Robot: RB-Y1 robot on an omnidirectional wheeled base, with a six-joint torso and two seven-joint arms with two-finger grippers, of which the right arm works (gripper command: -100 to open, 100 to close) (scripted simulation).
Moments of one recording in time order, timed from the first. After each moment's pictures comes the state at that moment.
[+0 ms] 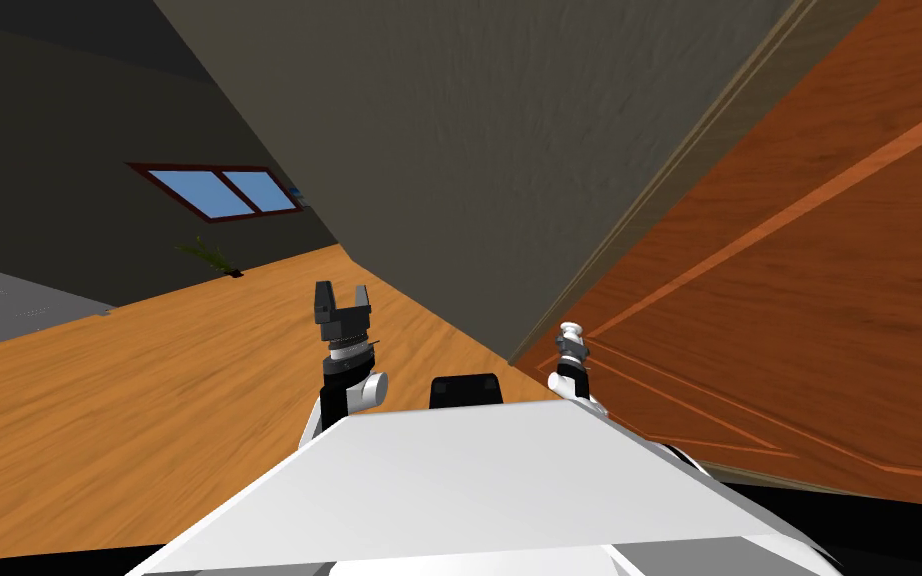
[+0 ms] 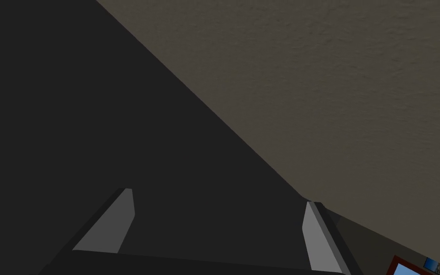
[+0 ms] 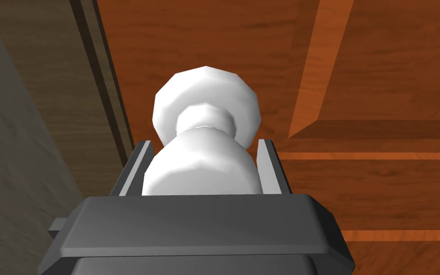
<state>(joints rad) 0.03 -0.30 -0.19 -0.64 -0.60 -0.85 -1.47</state>
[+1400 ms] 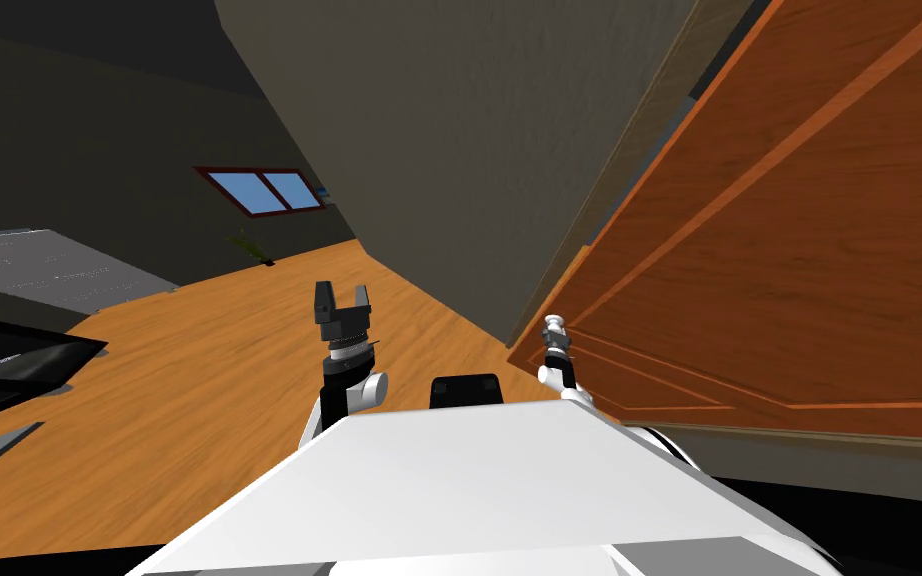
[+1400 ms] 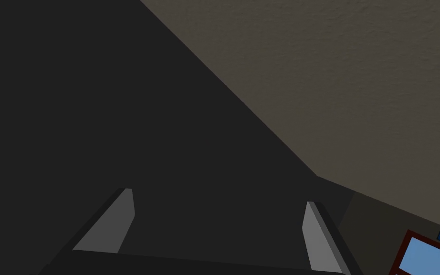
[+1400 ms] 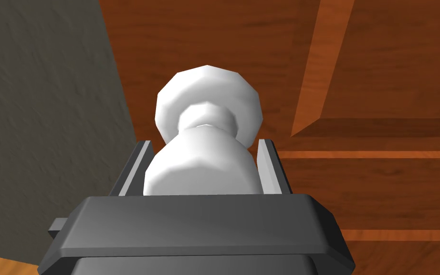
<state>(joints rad) -0.01 -0.29 -0.06 -0.66 -0.62 -0.83 -1.45</state>
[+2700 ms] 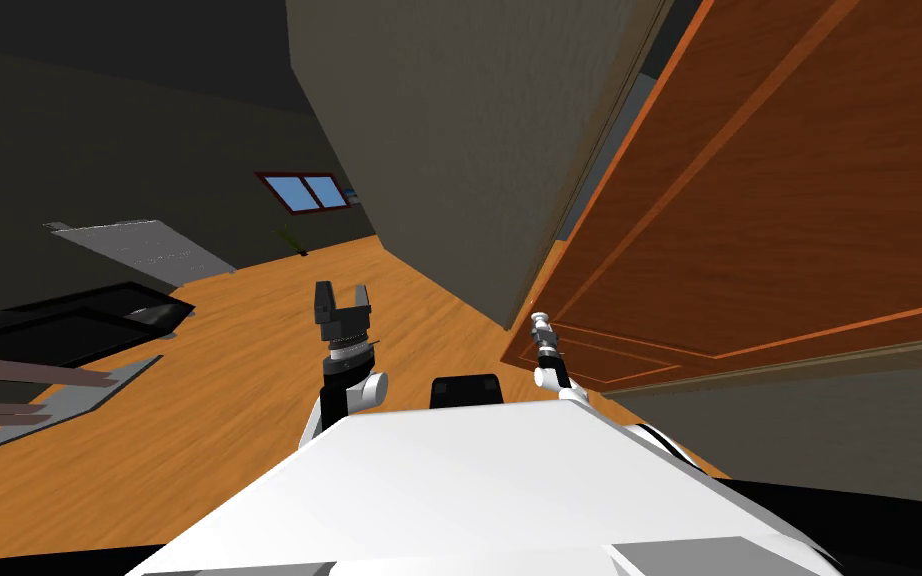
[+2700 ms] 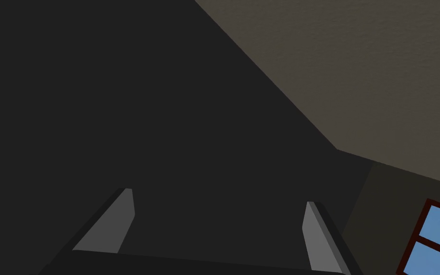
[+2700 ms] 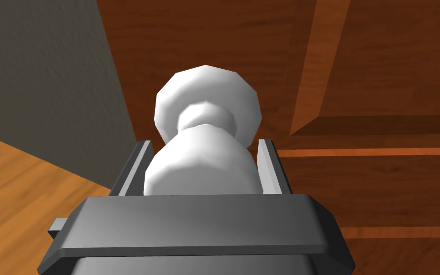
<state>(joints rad) -0.01 -0.31 0.08 -0.69 -0.55 -0.83 -1.52</state>
